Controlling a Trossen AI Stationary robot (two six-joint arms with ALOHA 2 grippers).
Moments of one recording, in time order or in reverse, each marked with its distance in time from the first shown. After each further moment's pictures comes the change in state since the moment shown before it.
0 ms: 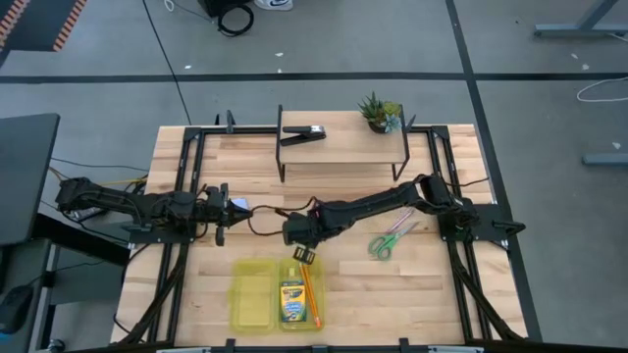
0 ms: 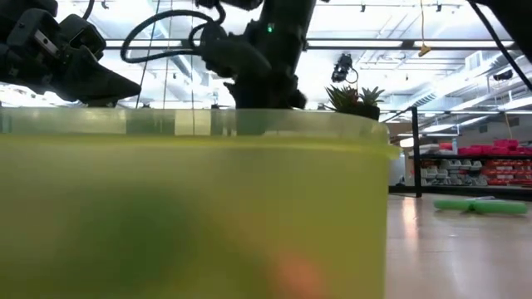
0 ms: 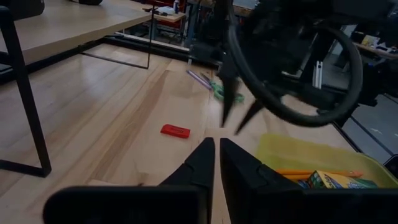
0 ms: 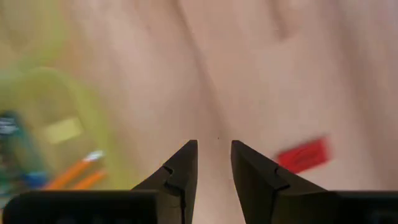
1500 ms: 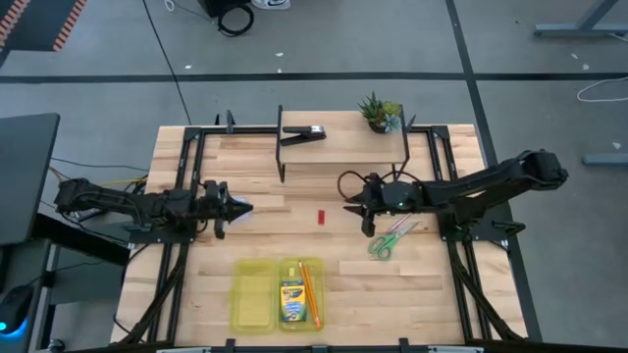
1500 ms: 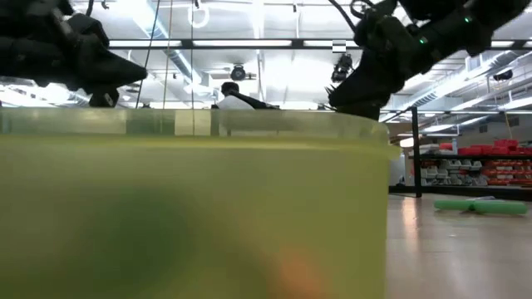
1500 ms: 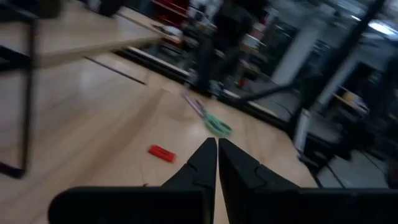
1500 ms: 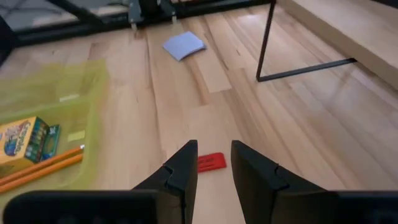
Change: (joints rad) left arm 0.022 0.008 0.007 0.099 -0.031 -0.193; right arm -0.109 -0.985 -1.311 1.126 0.018 -0.328
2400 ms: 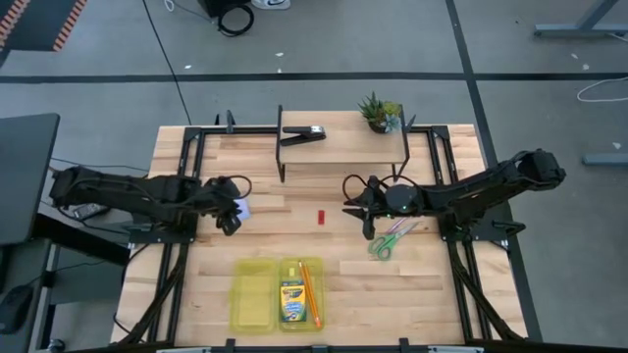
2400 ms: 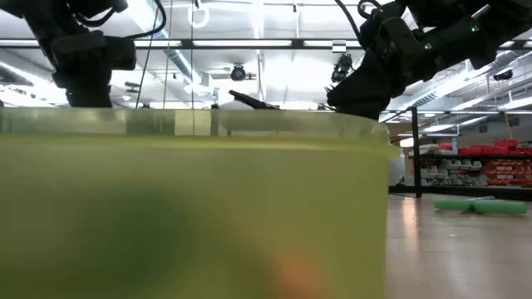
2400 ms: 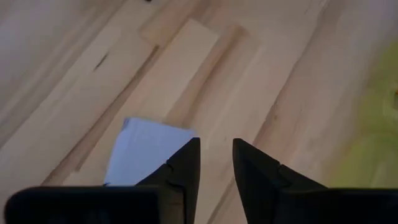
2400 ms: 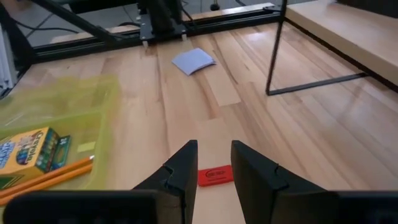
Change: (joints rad) left arm 0.081 0.504 0.558 -1.034 0.015 -0.131; right arm 0.019 0.024 -0.080 0.200 0.001 -0.014
